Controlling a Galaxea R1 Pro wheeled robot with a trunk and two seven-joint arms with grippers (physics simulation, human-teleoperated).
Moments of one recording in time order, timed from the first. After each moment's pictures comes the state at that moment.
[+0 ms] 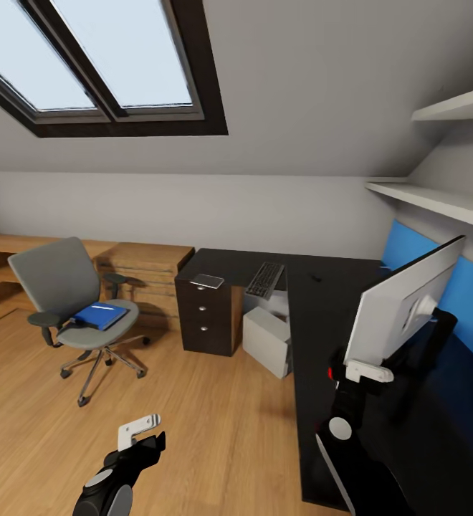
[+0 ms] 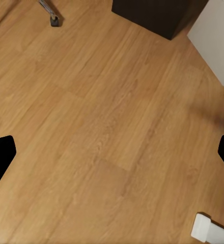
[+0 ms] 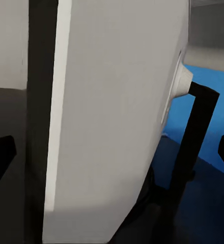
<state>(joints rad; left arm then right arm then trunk) -0.04 -0.05 -0.08 -1.46 0.36 0.53 0.41 -0.35 0.02 0.16 -1.12 0.16 -0.12 -0.81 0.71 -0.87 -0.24</state>
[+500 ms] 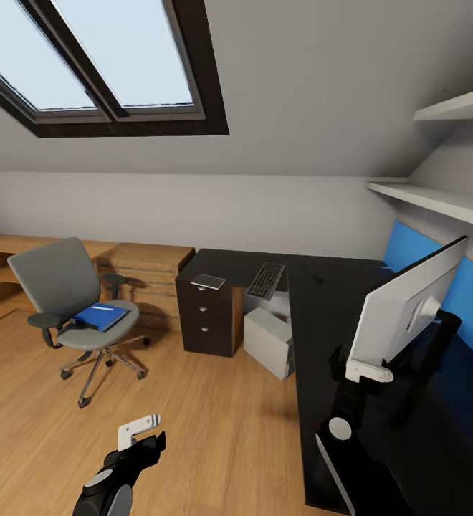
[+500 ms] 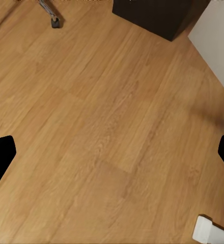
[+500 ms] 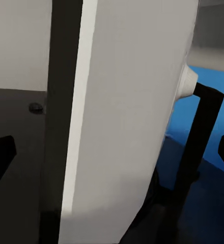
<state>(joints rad) -0.04 -0.05 -0.08 -1.46 0.36 0.53 0.41 -0.35 0.02 0.16 -1.12 0.16 -0.13 -0.81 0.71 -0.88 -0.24</state>
